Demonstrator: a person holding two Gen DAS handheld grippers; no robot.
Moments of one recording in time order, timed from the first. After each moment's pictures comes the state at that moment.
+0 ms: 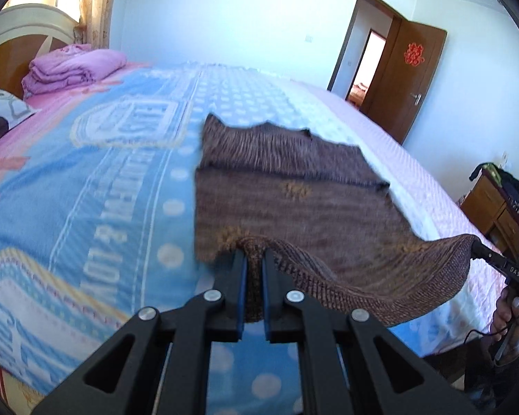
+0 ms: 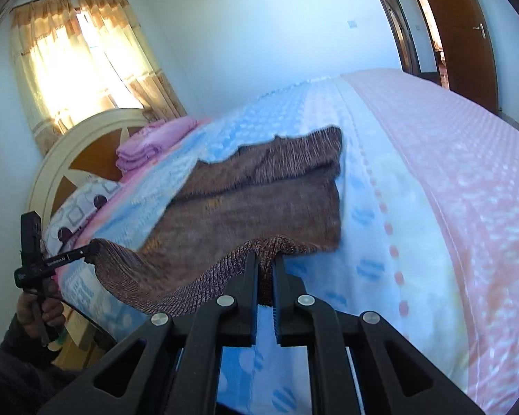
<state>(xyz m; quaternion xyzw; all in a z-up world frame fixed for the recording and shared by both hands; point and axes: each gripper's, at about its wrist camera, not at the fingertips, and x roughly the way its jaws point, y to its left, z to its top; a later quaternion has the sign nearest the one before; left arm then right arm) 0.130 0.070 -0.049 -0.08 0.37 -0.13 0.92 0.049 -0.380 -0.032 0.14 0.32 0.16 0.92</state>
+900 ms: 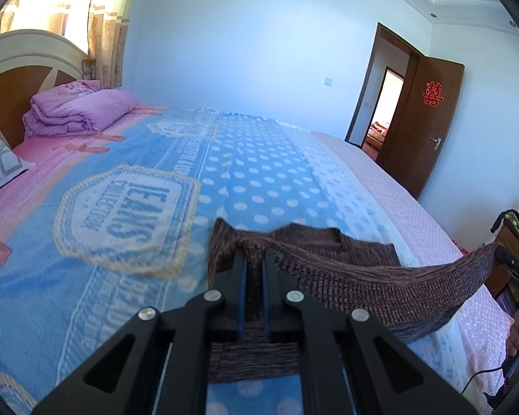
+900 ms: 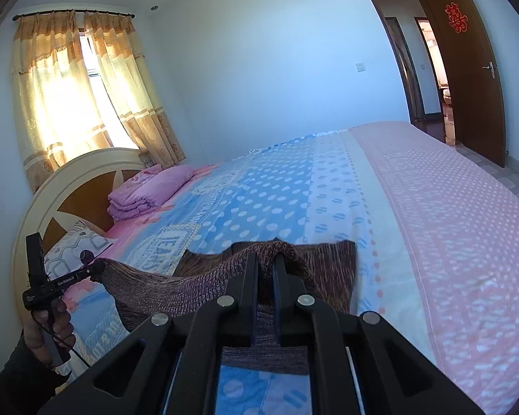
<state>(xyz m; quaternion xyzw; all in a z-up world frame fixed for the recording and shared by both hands) 0.289 0.070 0.008 -0.10 0.29 -0.08 0.95 0.223 -0.374 0.062 0.12 0.24 0.15 0.95</state>
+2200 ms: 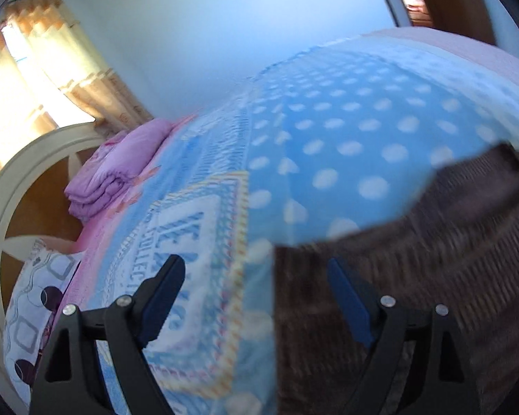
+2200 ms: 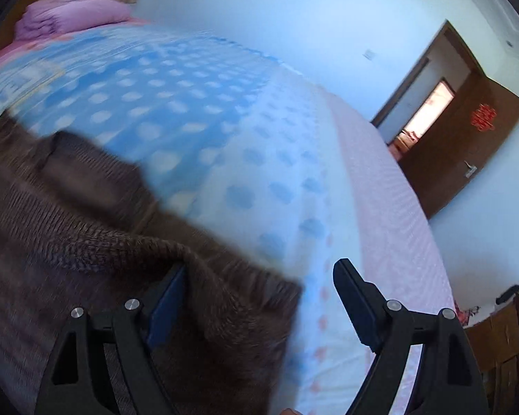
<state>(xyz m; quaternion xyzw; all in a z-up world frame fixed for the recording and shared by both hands) 0.480 -0.006 -0.095 0.21 0.35 0.11 0.90 0.476 -0.303 -0.072 -0.23 0.39 -0.04 0.89</state>
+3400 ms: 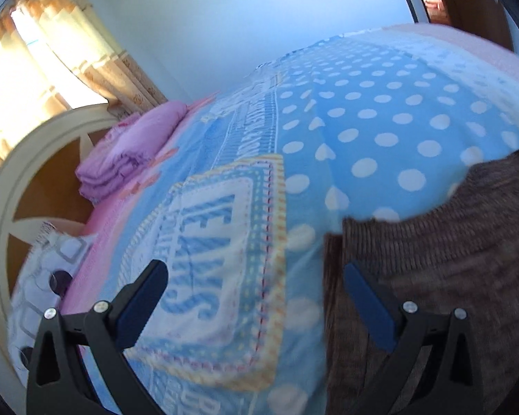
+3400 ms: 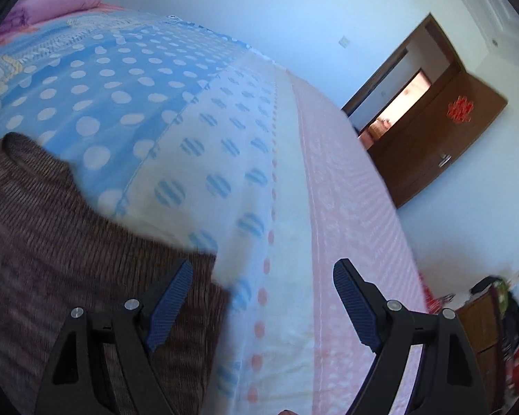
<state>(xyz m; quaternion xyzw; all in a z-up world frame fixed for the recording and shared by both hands) 0.467 0.032 -0.093 0.19 0.37 0.13 0.90 0.458 -0.340 -0.065 -0.25 0.41 -0.08 0.88</state>
